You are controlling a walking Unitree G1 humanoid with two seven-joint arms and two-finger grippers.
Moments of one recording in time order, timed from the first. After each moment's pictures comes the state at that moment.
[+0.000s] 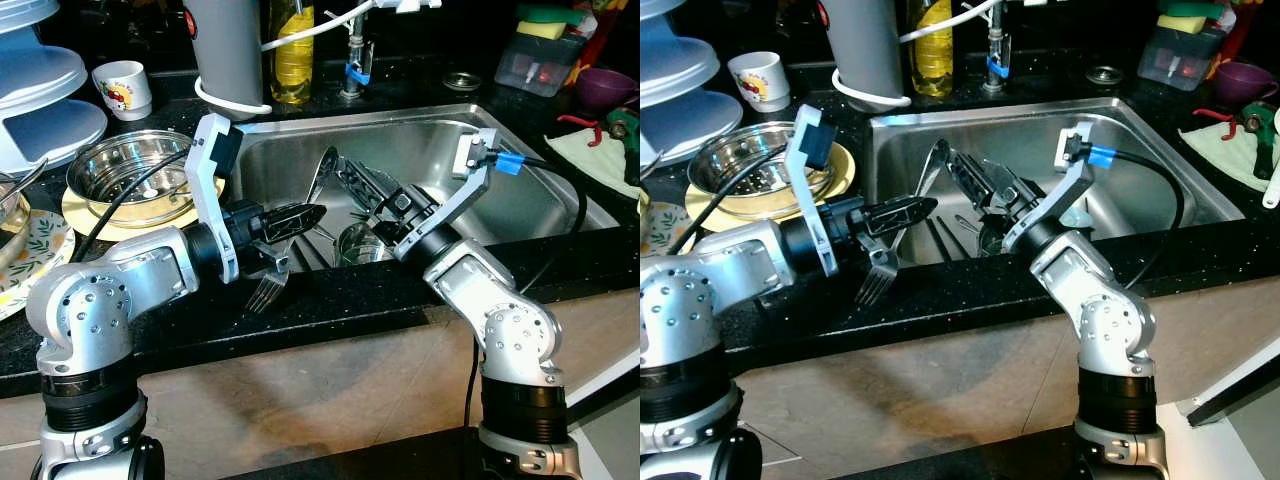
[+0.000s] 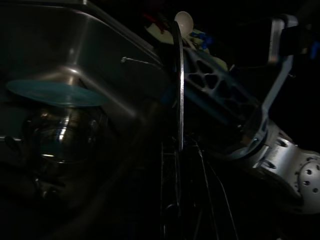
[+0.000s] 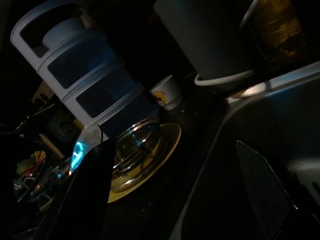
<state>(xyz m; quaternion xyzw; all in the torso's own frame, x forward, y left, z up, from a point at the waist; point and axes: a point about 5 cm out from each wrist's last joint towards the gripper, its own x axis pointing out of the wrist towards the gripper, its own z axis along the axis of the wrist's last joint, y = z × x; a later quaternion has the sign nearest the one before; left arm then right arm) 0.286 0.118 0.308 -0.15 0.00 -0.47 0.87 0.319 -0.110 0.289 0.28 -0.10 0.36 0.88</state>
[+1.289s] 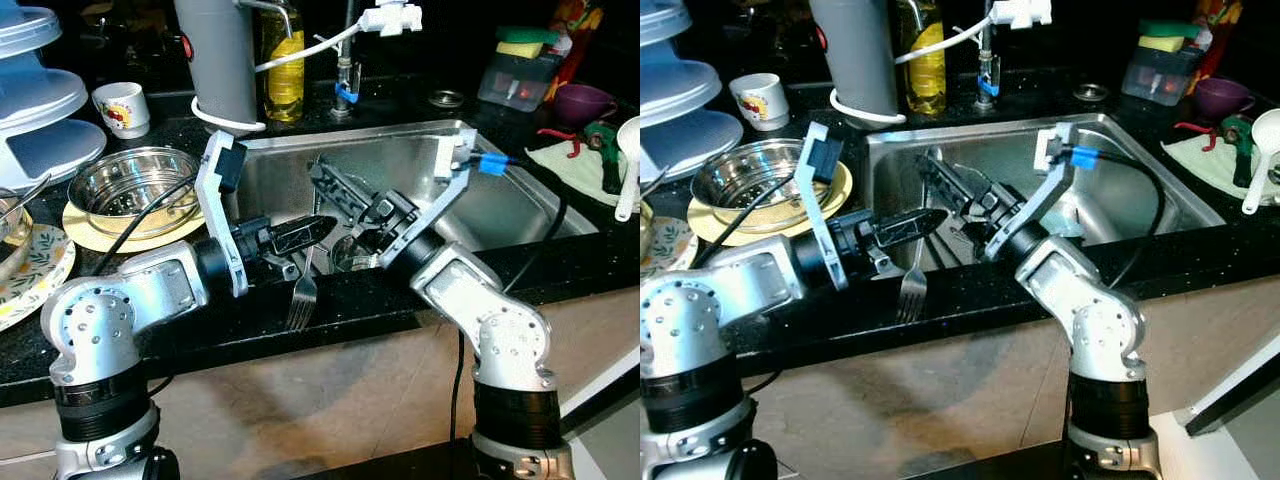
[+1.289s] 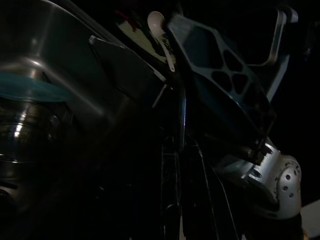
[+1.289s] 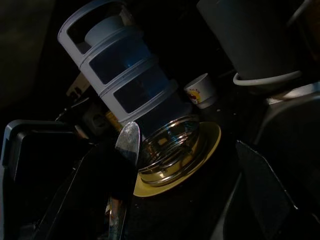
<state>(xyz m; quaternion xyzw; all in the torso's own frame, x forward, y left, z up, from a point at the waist) 0.282 0.109 0.295 -0.22 0.04 -0.49 0.85 0.309 -0.094 0.292 0.29 -0.09 0.42 0.86</state>
